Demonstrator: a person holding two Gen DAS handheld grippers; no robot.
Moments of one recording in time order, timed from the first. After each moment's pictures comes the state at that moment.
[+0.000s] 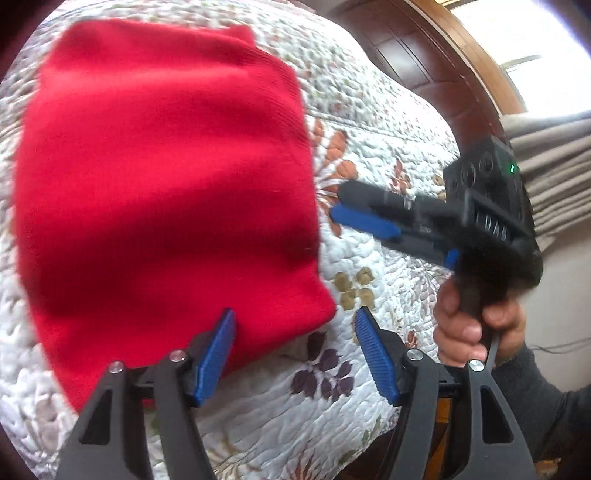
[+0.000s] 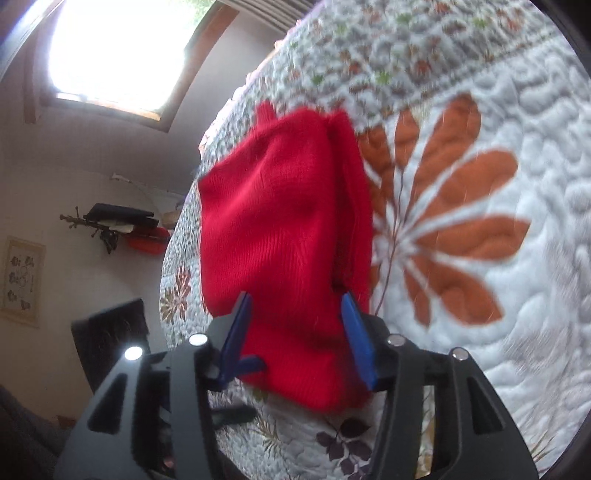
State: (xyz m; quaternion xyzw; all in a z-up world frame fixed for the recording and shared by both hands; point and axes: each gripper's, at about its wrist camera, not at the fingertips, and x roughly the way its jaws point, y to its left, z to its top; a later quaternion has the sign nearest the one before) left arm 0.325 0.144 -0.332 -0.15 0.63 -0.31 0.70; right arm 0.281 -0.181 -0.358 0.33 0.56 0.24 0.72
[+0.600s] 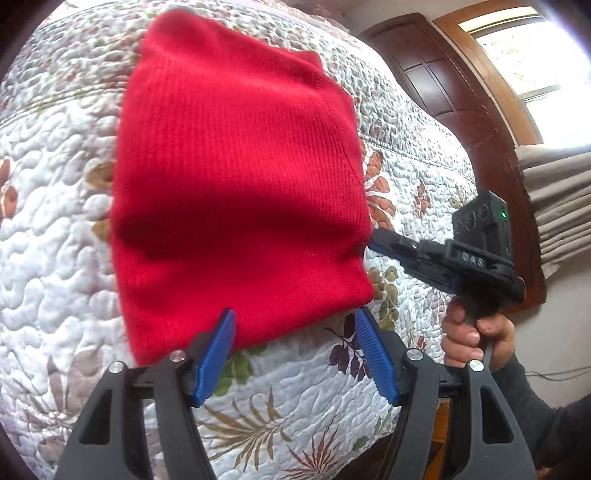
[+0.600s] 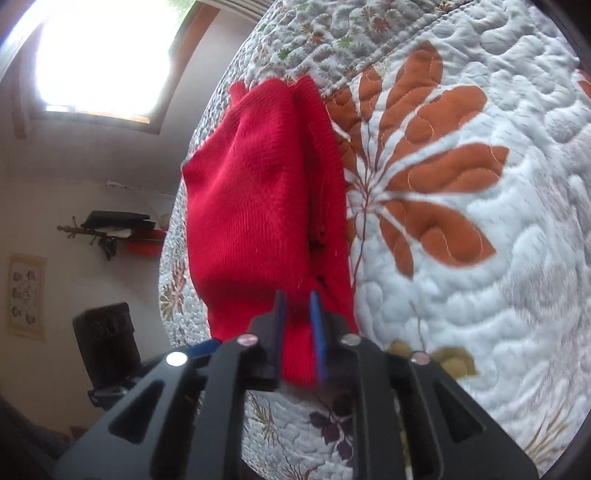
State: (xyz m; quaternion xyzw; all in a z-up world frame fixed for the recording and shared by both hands) left arm 0.310 0.199 -0.327 -0.18 0.63 -0.26 0.71; right arm 0.267 -0.185 -0.373 0.35 0.58 0.22 0.70
